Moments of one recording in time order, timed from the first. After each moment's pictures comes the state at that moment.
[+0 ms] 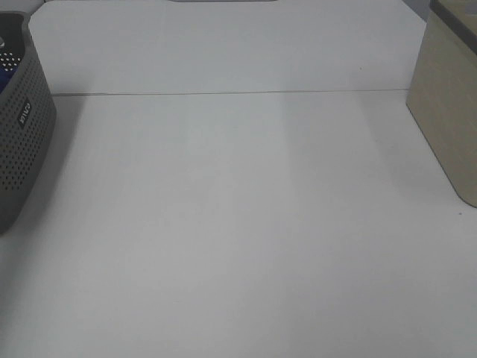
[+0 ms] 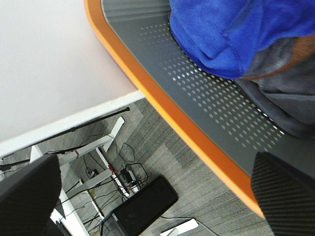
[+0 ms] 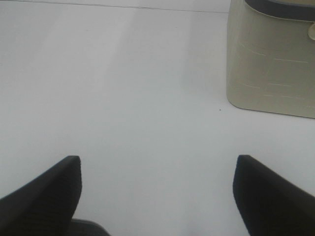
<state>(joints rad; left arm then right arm) 0.16 1.55 -1.49 0.51 0.94 0.89 -0.09 0.00 -0.51 0.18 1.08 -0.20</state>
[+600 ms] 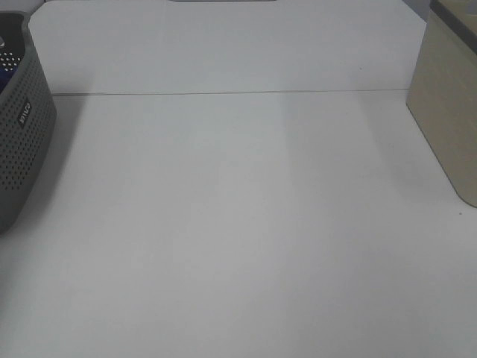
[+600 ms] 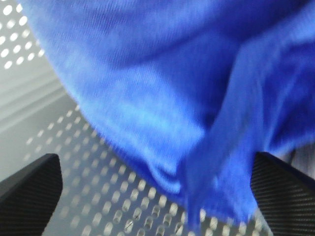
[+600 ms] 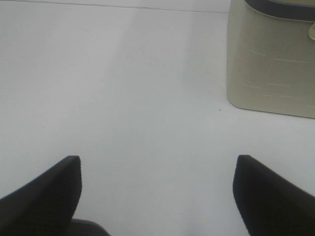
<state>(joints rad) 0.23 2.07 -1.57 0.49 0.65 1.03 -0.09 0.00 -0.51 0.18 1.08 -0.20</state>
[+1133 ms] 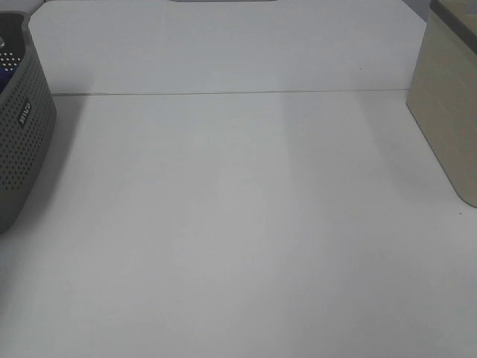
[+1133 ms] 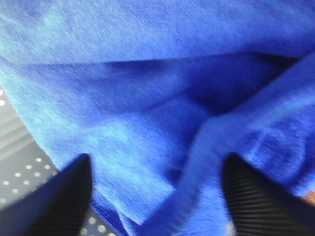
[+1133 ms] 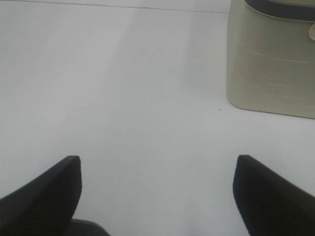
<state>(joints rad) 0.22 2.11 -1.59 0.34 0.67 1.08 -0.09 0.00 -0.51 0.18 1.08 -0.20</state>
